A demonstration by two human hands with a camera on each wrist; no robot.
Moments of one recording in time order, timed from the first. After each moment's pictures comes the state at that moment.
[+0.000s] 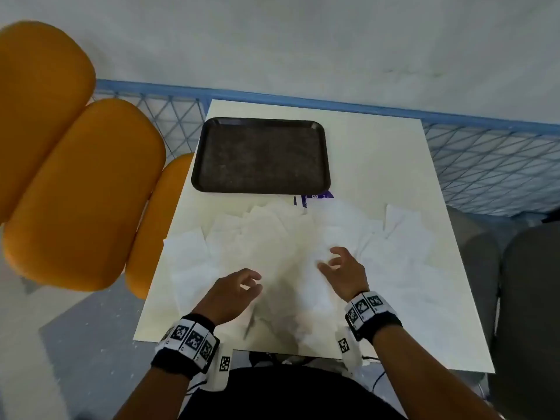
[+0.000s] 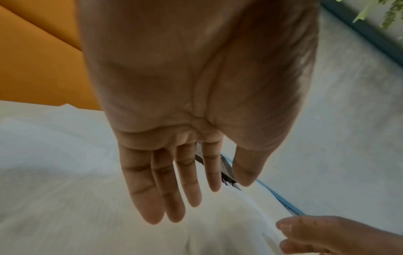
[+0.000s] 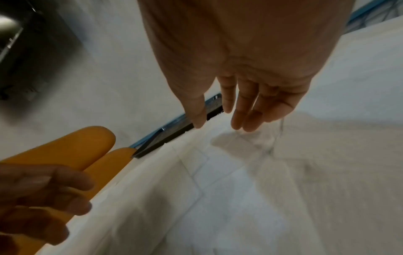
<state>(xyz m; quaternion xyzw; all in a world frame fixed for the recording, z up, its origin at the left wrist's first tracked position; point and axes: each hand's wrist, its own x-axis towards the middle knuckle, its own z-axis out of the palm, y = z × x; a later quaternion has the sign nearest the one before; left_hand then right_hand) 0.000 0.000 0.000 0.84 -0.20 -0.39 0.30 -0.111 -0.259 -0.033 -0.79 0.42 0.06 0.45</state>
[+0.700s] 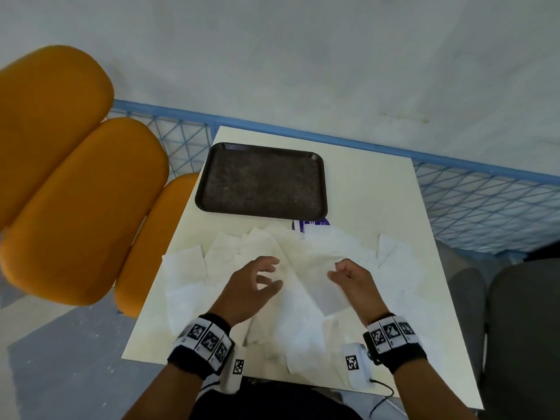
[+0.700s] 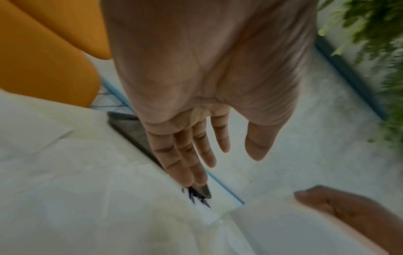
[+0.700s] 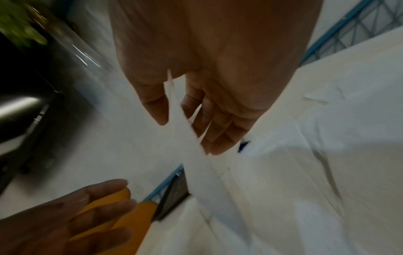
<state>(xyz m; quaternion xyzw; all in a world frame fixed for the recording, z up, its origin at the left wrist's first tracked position) 0.004 -0.037 0.043 0.80 -0.22 -0.31 0.47 -0.115 -0.268 0.038 -0.73 0.32 -0.04 0.60</state>
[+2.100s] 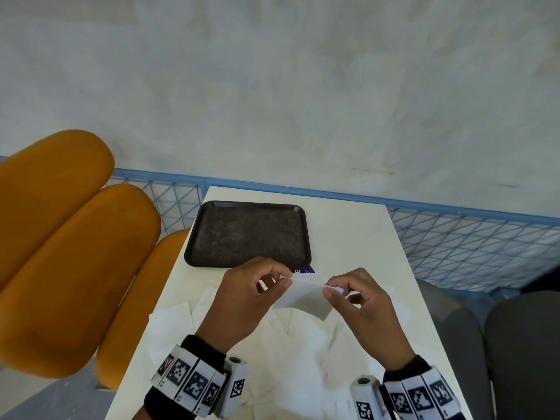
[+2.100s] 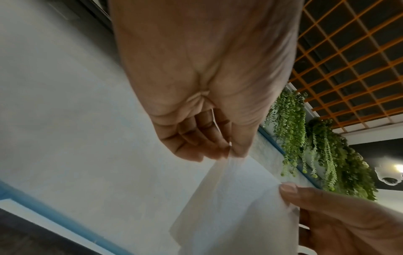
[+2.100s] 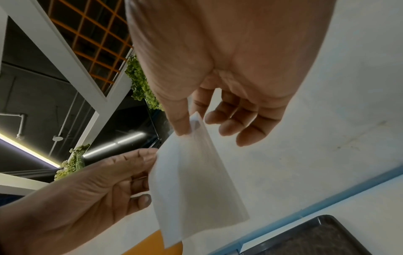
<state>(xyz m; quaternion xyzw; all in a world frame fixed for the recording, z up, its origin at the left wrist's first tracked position) 0.006 -0.076 0.171 0.78 -0.40 -0.02 0.47 -0.134 -0.261 0.170 -0.82 0.18 -0.21 0.49</state>
